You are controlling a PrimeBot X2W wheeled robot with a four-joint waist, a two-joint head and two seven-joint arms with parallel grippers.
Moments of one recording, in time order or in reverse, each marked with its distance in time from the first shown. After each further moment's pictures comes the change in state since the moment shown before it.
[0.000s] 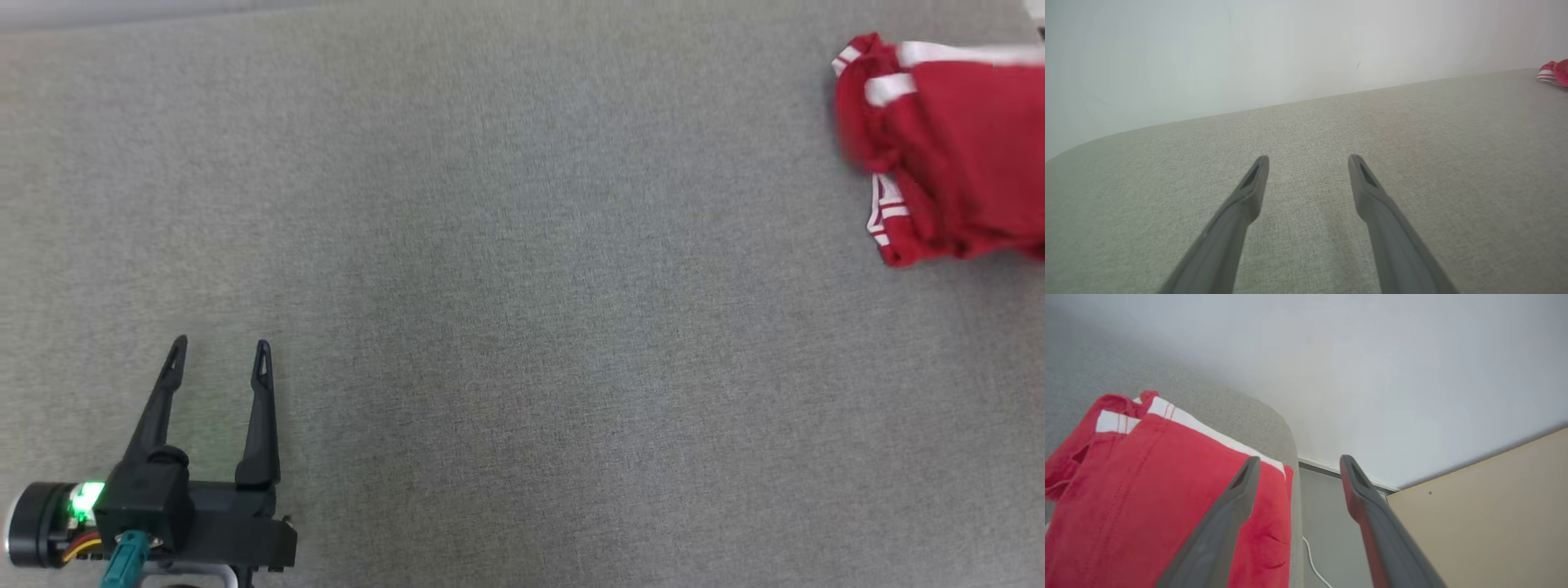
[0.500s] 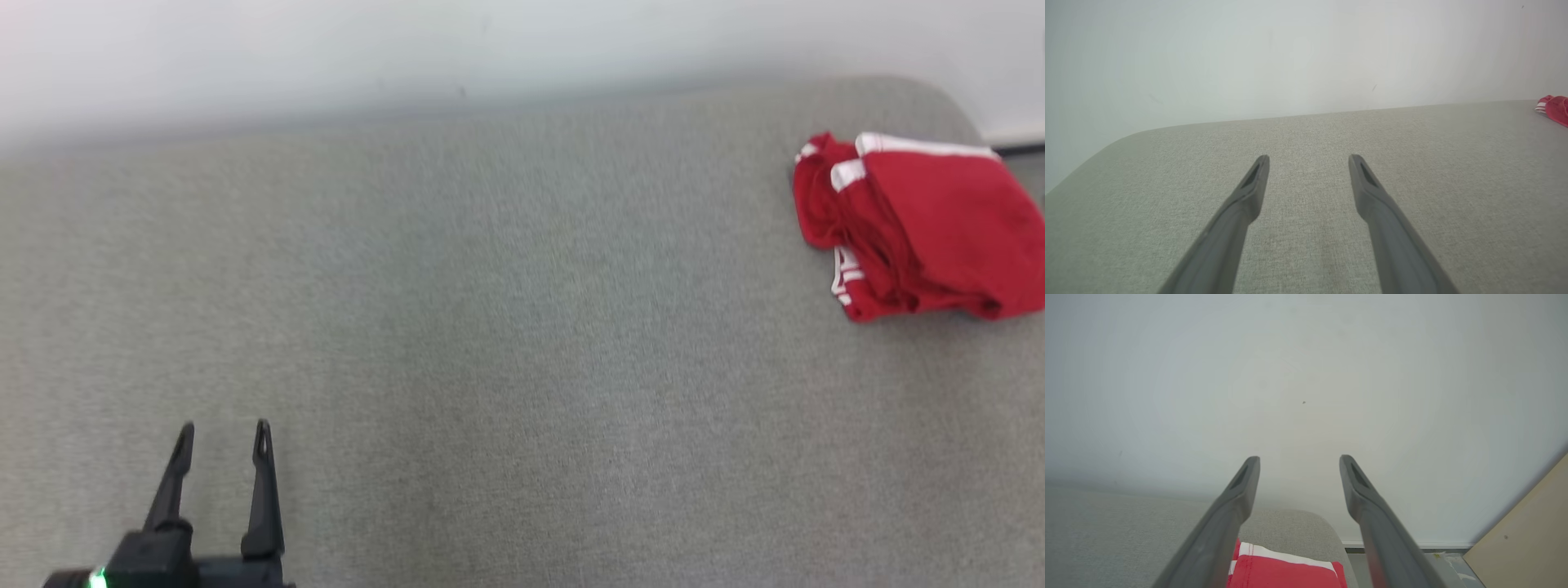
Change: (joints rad) left arm 0.108 -0.042 0.016 0.093 -0.067 0.008 -0.072; right arm 0.157 0.039 -0.384 -0.257 0.017 0.000 -0.022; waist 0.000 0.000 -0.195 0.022
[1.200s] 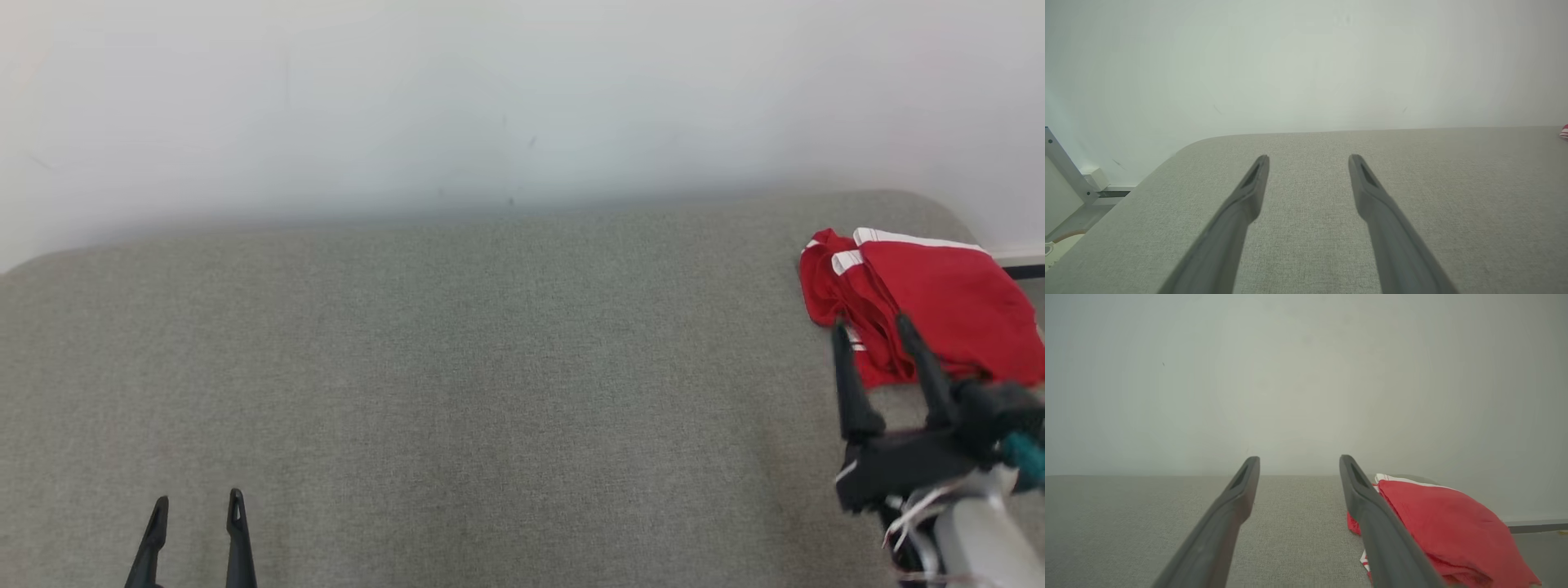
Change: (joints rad) left arm 0.141 0.012 0.033 -0.014 -0.029 0.030 -0.017; right arm 0.827 0.405 -0.648 -0.587 -0.431 0.000 -0.002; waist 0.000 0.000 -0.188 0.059
